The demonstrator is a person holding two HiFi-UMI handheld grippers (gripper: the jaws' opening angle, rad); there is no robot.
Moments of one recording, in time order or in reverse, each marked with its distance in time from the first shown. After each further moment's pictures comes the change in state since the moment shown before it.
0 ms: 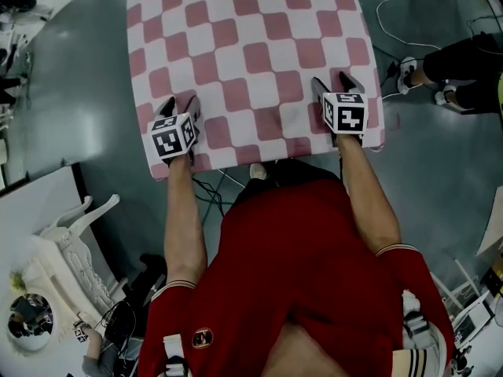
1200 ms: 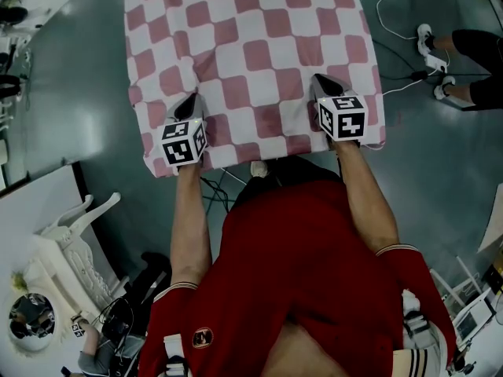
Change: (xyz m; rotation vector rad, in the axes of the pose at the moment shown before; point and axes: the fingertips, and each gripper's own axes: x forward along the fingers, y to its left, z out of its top) left arm -0.013 -0.045 0.012 0.060 -0.101 -0.075; right arm -0.016 0.040 0.010 -0.004 -0.057 0.154
